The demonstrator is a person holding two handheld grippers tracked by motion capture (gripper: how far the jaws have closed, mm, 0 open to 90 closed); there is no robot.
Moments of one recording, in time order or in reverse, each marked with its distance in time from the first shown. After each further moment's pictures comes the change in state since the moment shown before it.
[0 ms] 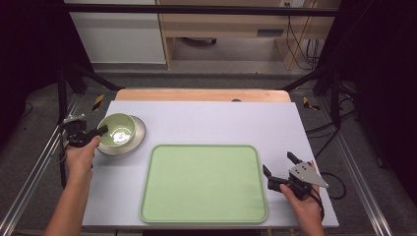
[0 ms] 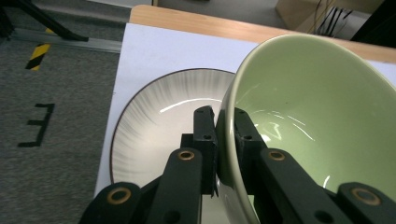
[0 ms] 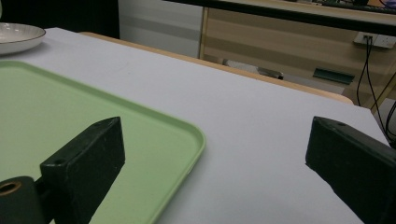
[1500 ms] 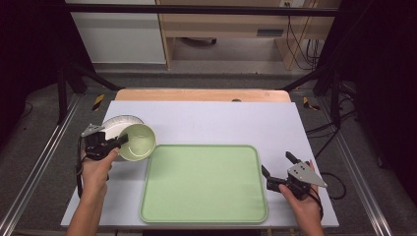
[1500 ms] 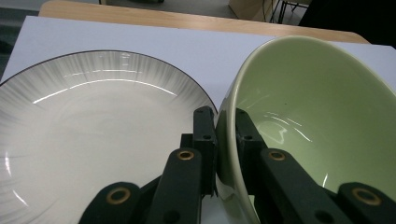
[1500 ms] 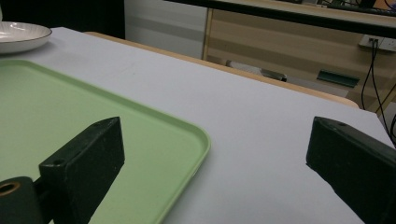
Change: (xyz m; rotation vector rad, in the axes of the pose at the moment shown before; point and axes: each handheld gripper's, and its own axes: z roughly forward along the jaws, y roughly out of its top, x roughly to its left) left arm -0.063 -0.028 -0.009 -0.005 -0.139 0.113; right arm 0.002 0.001 0.002 -0.006 0.016 -0.011
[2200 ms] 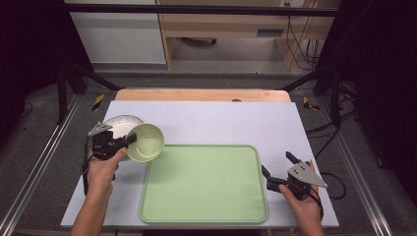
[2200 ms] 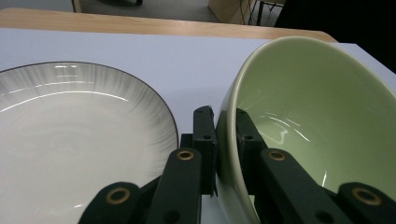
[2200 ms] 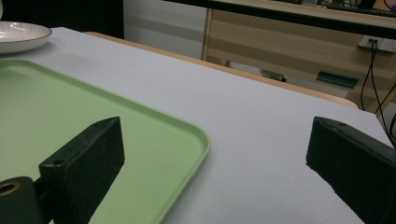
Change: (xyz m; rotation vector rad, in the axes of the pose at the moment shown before) left arm -0.026 0.006 0.001 -0.002 -0.078 0.032; right arm 0.000 0.001 -0.001 0.000 -0.001 -0.003
